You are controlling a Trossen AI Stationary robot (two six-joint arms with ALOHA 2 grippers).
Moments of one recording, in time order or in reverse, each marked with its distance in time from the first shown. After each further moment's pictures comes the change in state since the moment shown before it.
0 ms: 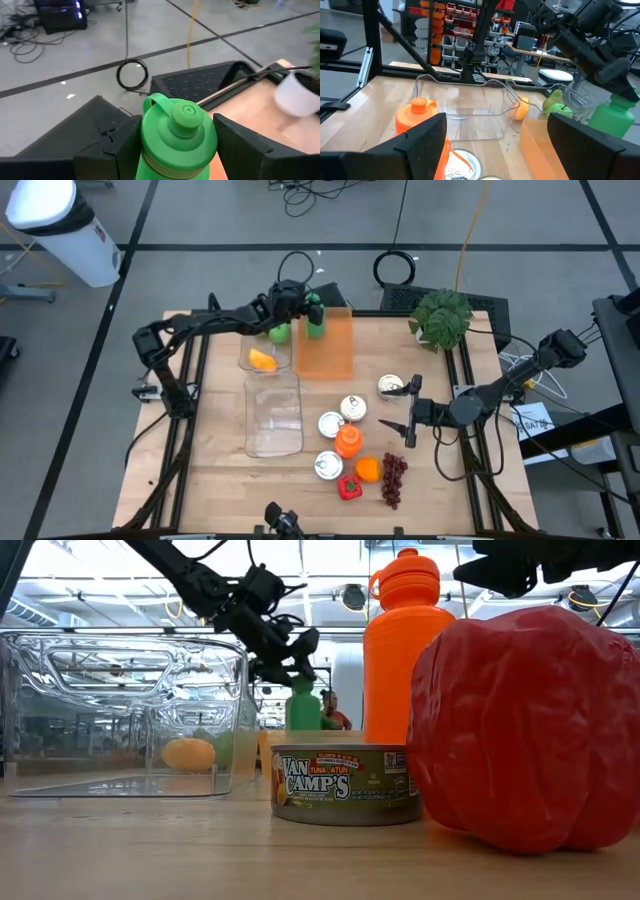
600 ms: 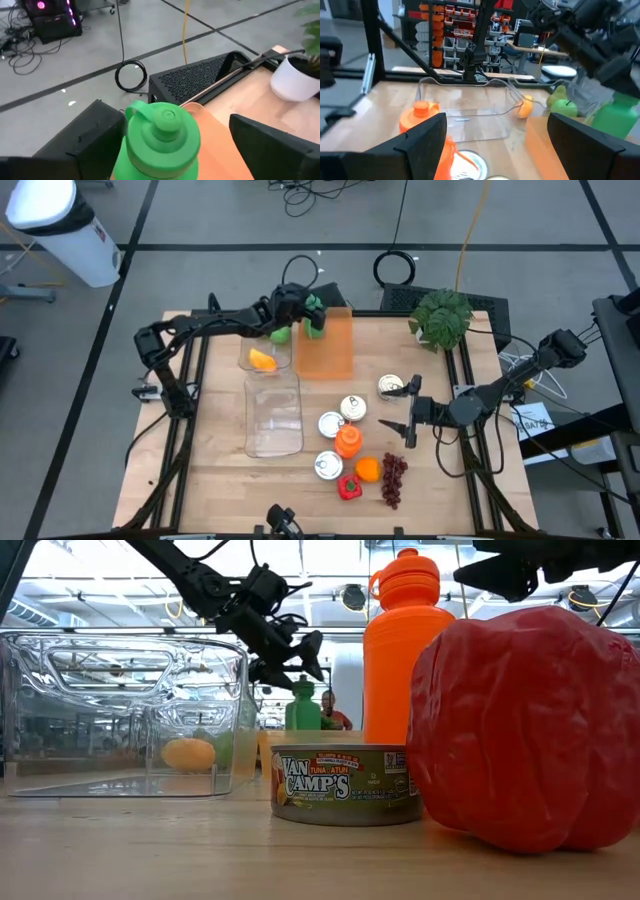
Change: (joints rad) left arm -0.021 0.008 0.000 0.004 -0.006 0.075; right arm 0.000 0.000 0.000 -0.001 -0.002 0.075
